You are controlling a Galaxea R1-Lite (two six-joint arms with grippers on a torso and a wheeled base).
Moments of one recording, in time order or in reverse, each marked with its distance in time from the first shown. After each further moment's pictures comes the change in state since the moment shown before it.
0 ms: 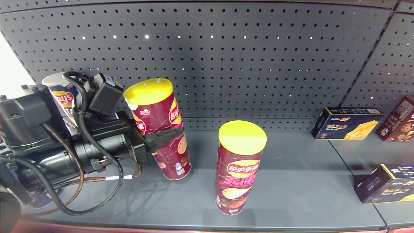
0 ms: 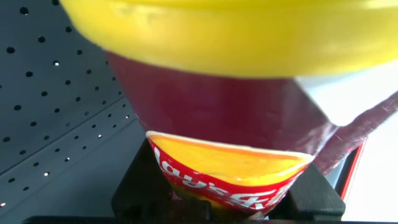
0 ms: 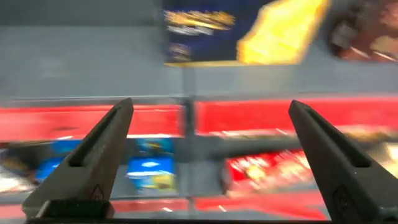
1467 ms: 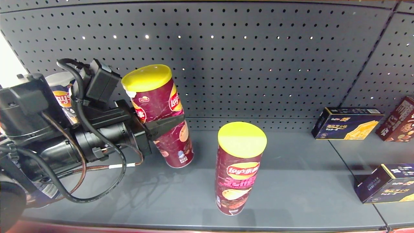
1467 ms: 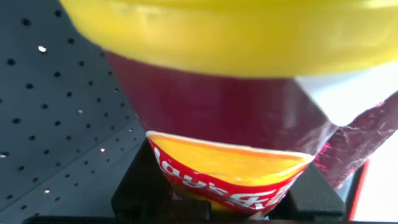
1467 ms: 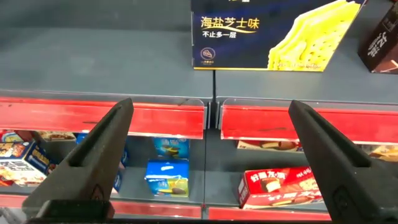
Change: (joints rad) left arm 0.004 0.021 -0.050 -0.045 -0.003 -0.005; right arm -0.010 -0.036 0.034 -0.021 -0.015 -0.003
